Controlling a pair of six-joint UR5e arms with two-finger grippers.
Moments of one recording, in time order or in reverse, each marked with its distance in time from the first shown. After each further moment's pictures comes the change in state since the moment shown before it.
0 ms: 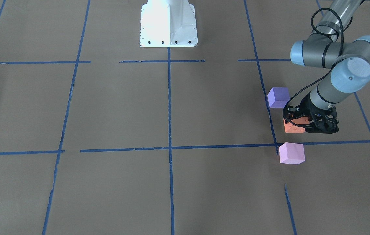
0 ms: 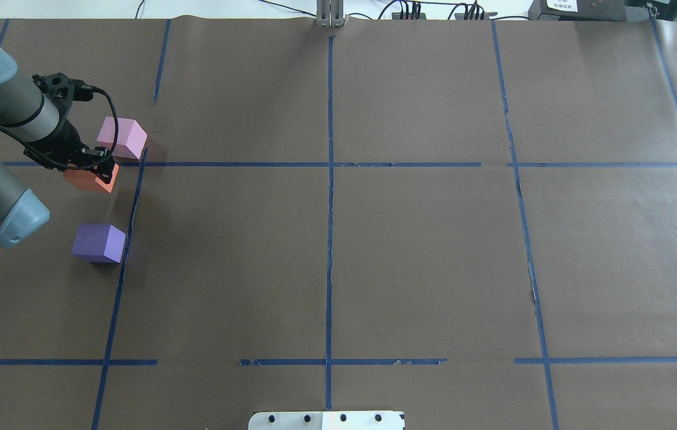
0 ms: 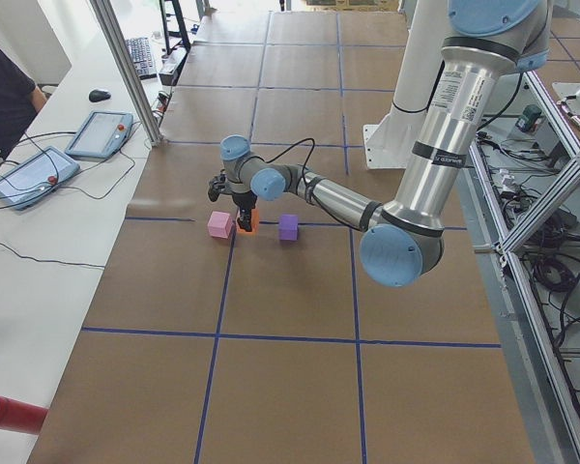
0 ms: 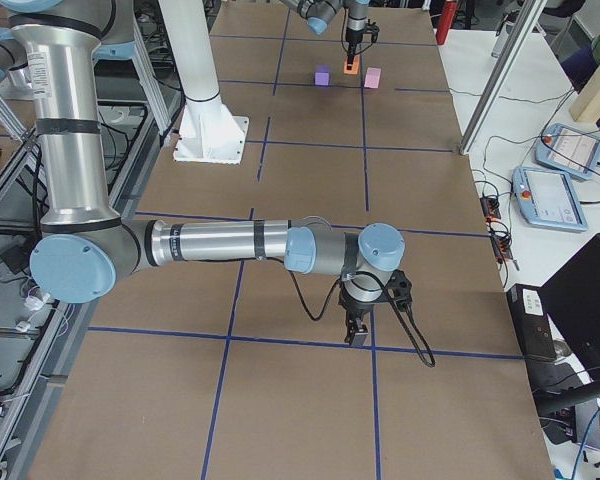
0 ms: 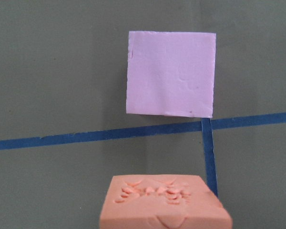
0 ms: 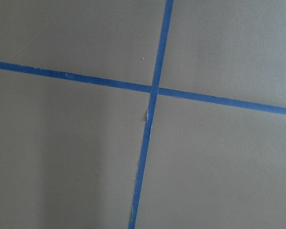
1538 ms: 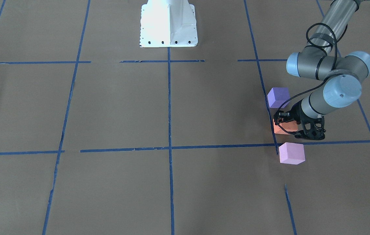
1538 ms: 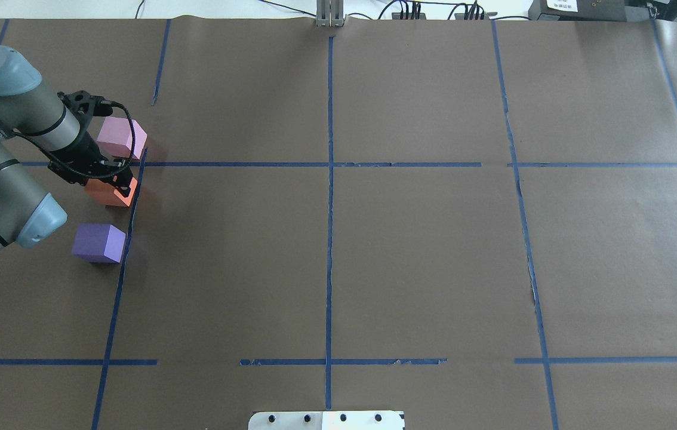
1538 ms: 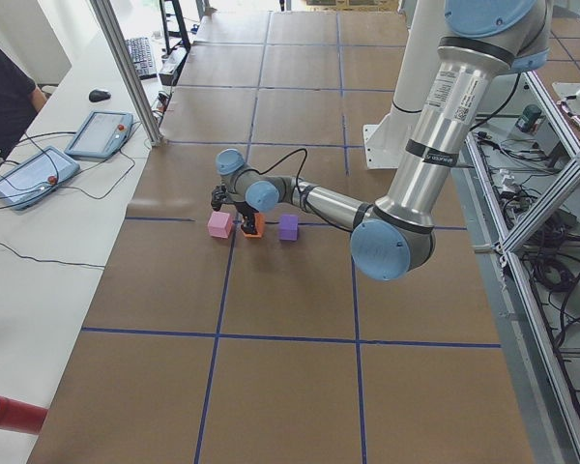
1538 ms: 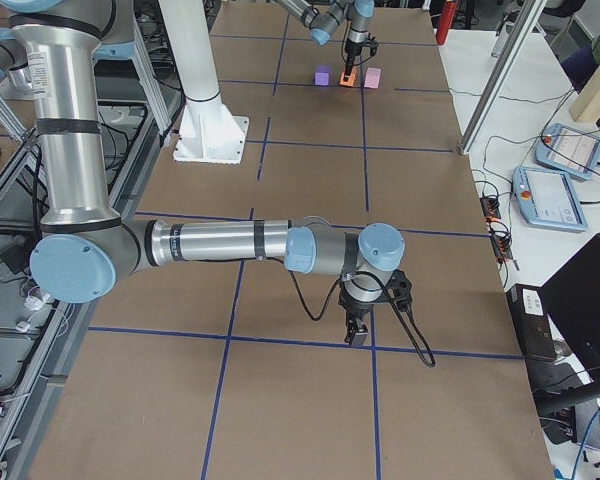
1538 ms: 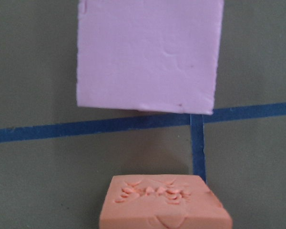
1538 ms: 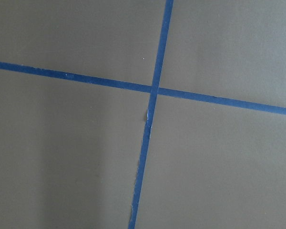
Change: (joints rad) left arm 0.029 -0.040 0.121 -0.075 -0.096 -0.020; right arm 0.000 0.000 0.000 0.000 0.000 0.000
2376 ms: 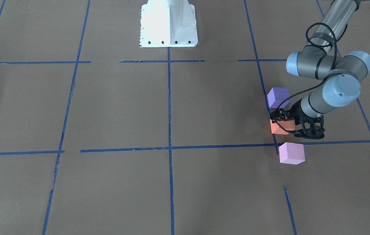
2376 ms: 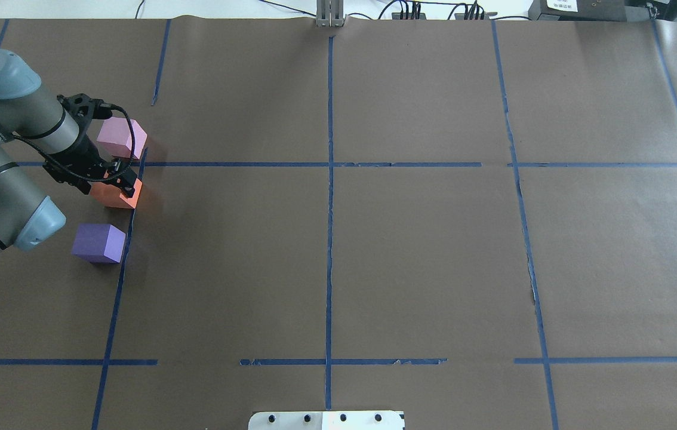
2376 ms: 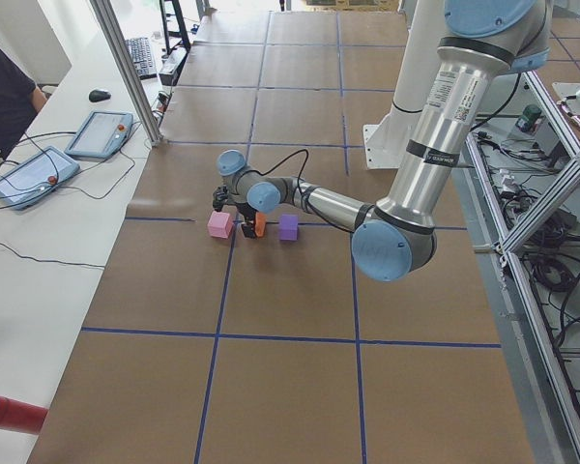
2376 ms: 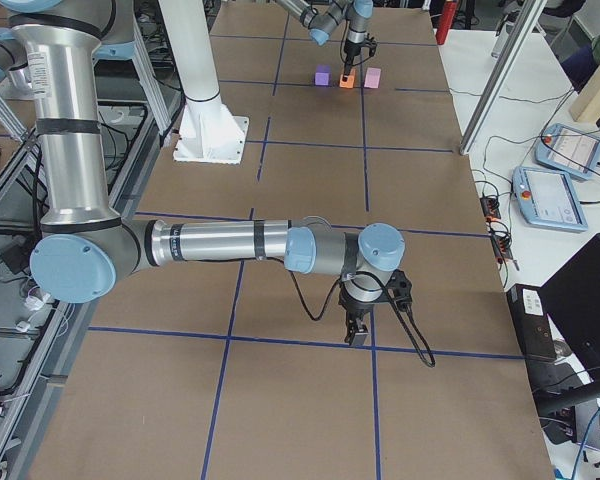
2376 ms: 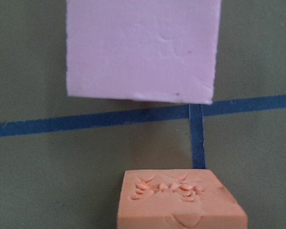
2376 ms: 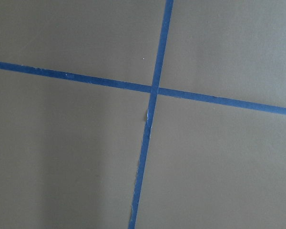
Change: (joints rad) left arm 0.001 0.010 -0.012 0.001 0.004 0.005; right arm 0.000 0.000 0.000 0.000 0.000 0.000
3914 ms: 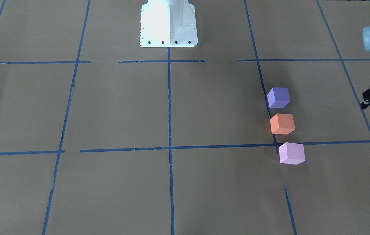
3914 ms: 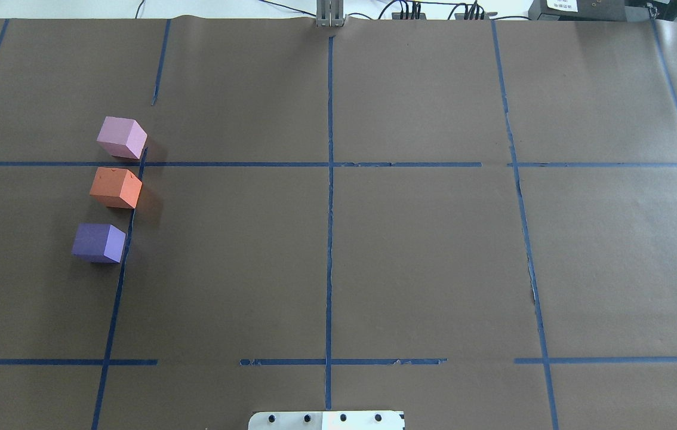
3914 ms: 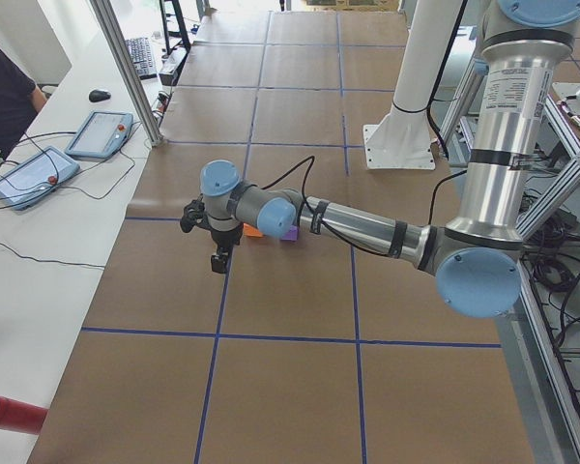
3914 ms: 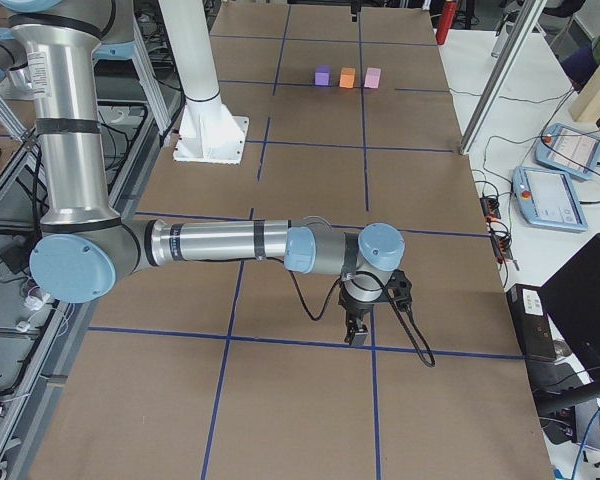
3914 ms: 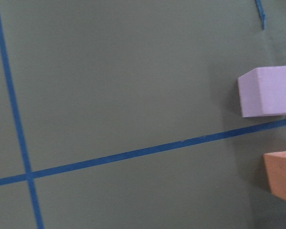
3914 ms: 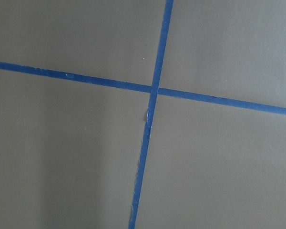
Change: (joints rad) left arm -0.432 0.254 -0.197 0.082 -0.005 0.545; right arm 0.000 0.000 0.000 0.000 0.000 0.000
